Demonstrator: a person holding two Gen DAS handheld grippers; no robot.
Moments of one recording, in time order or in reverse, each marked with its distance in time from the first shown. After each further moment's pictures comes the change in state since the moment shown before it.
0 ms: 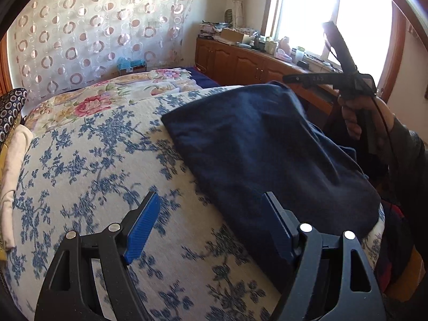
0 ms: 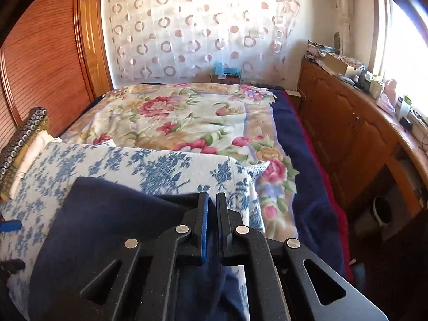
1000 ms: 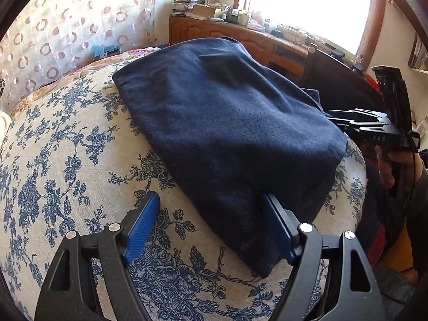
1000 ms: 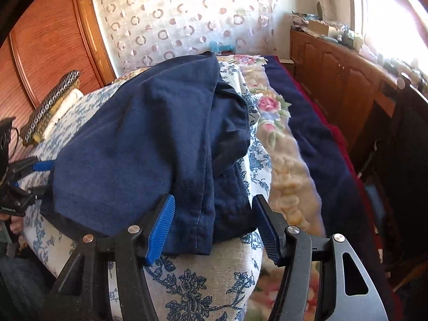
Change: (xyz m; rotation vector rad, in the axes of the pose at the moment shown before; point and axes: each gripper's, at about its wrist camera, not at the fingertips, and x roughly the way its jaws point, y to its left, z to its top) left arm -0.002 -0.058 -0.052 0.087 0.132 -0.076; right arm -0.124 0.011 -0.181 0.092 0.093 0.041
